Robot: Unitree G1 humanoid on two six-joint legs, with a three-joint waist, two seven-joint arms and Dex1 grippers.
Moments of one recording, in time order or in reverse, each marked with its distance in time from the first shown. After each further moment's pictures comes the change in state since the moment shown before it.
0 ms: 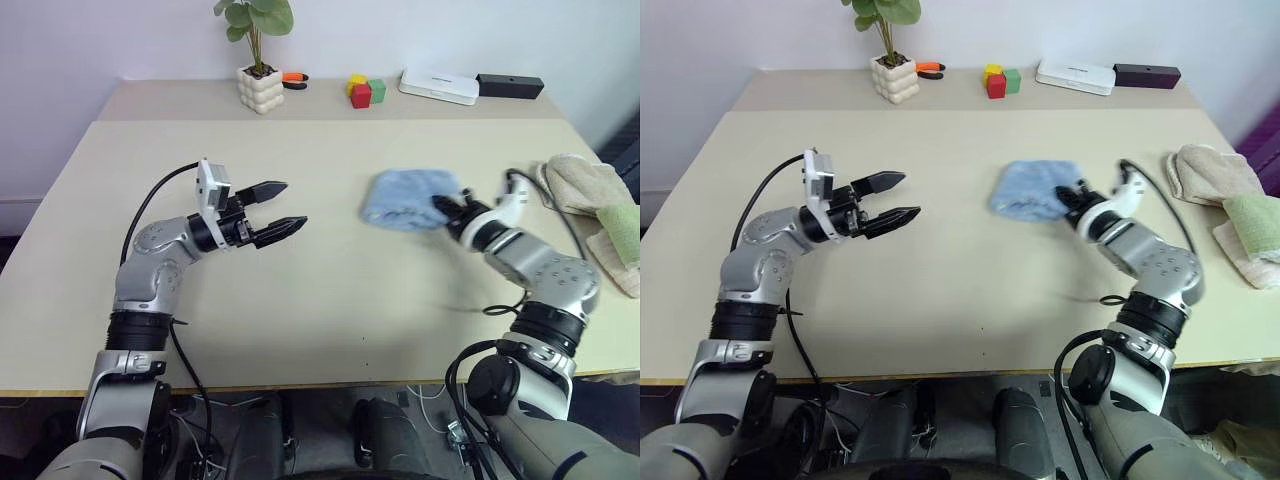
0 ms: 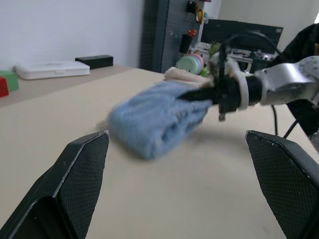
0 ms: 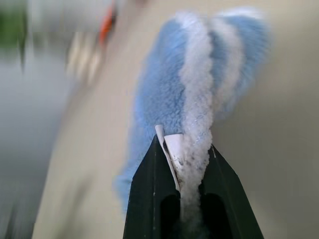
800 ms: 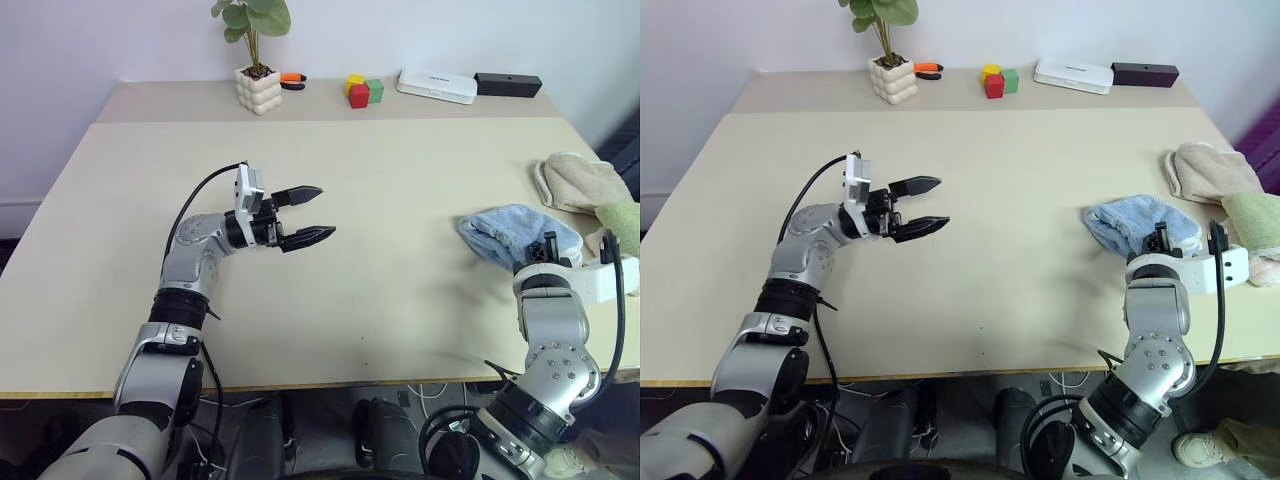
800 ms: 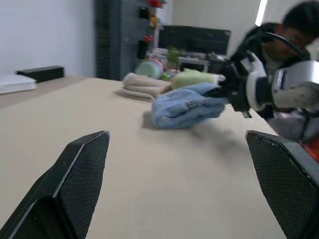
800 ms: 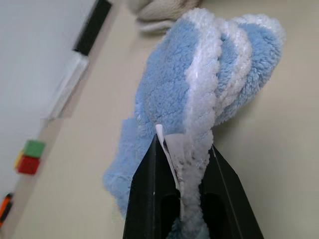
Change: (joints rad) left arm -0.115 -0.067 -0.062 0.251 0.079 -0.207 -0.232; right arm 0.377 0.322 0.098 -0.569 0.080 -0.444 -0.561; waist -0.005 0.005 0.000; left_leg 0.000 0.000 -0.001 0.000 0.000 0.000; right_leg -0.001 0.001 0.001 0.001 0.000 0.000
